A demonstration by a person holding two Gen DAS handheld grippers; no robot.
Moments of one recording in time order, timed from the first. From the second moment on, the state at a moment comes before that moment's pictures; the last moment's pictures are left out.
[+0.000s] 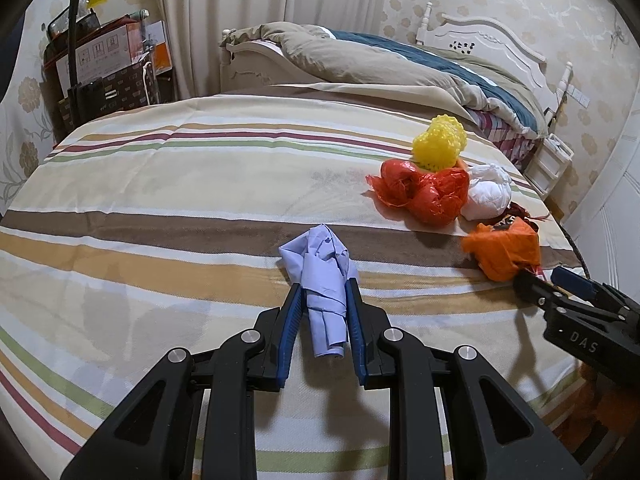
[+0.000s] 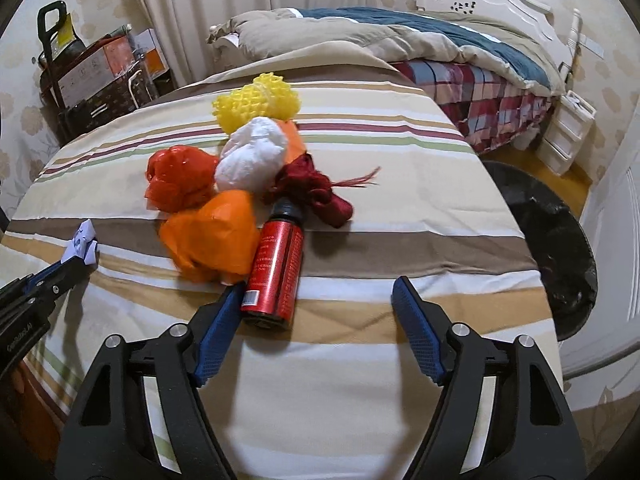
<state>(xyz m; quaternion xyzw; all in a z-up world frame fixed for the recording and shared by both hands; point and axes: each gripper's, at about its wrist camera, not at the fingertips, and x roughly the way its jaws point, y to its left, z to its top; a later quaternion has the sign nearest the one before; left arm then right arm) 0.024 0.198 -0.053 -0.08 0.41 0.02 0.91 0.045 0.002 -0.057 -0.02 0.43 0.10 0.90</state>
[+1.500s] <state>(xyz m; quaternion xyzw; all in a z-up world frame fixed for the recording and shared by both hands) 0.010 0.124 -0.030 -0.04 0.38 -0.05 0.92 0.015 -0.055 -0.040 0.01 0.39 0.10 0.91</state>
